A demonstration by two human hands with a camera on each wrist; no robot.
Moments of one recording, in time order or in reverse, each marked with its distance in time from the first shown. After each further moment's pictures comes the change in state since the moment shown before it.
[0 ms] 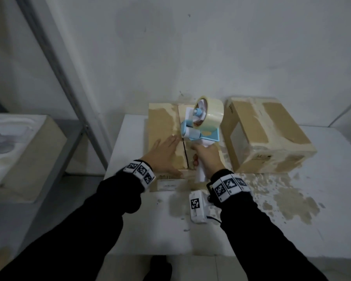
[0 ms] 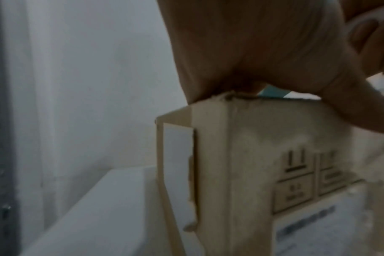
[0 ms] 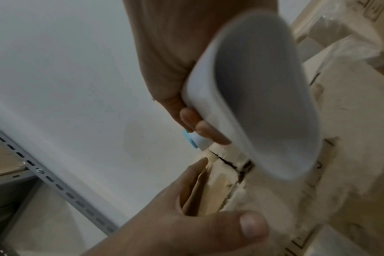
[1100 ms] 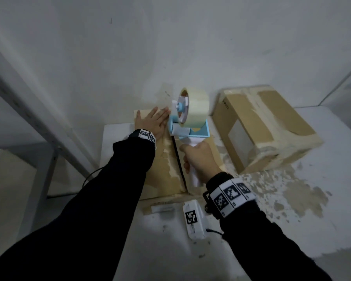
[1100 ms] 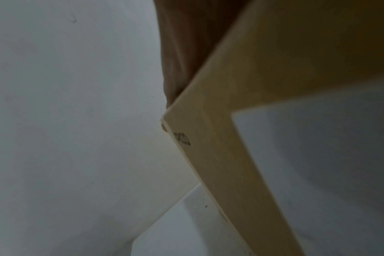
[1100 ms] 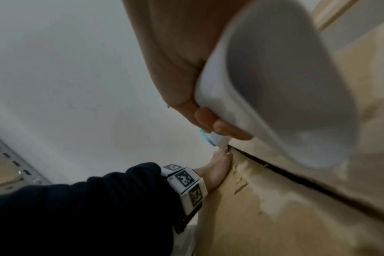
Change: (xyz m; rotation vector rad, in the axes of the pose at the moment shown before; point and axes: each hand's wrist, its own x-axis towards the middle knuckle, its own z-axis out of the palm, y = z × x) left_hand 0.166 -0.085 -0.044 0.298 0.092 -0.102; right_hand 0.055 -0.012 0.046 -0.109 0.089 0.010
